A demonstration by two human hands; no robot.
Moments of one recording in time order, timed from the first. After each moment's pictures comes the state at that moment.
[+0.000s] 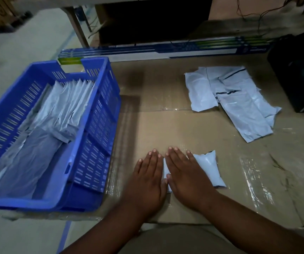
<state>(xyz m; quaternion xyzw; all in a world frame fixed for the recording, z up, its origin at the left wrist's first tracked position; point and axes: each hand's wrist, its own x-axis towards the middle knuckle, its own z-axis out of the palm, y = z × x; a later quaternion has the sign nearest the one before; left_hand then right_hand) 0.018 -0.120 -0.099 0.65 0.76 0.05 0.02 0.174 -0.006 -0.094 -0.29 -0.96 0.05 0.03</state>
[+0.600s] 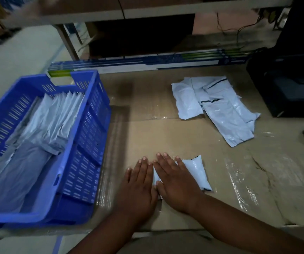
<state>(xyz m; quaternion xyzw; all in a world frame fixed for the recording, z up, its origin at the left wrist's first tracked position) 0.020 -0.117 -0.093 0.64 0.77 0.02 0.04 0.171 -0.002 -0.088 -0.29 -0.95 0.09 0.02</state>
